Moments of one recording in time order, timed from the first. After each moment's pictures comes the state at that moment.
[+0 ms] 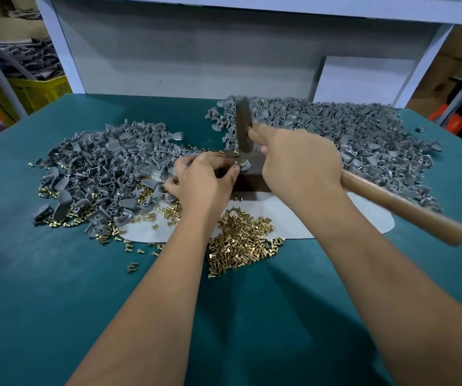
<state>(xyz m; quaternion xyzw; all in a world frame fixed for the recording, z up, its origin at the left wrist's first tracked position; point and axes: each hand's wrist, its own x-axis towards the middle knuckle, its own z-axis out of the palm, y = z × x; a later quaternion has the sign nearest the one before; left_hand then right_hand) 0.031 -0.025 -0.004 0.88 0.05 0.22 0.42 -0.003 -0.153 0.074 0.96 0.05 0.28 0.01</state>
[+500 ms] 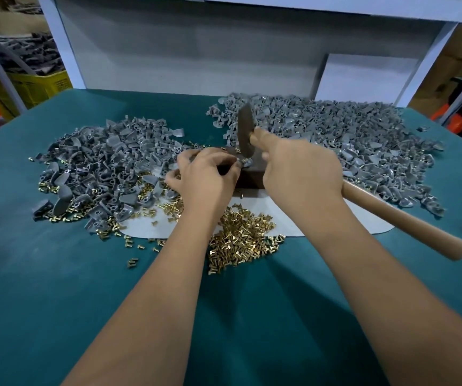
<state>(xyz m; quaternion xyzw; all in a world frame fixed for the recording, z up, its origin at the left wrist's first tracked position) 0.030 -0.026 -0.005 0.88 0.03 0.25 0.41 -0.012 -0.153 0.062 0.96 0.05 0.27 0.03</state>
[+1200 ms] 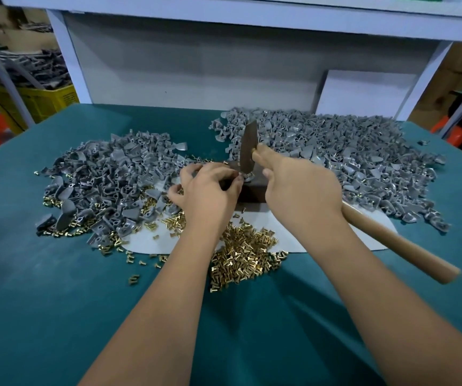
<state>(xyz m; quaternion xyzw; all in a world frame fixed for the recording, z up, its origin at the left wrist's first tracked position) 0.029 -0.026 -0.003 0.88 0.04 0.25 0.40 -0.010 -0.153 0.055 0.96 0.04 0.27 -0.02</state>
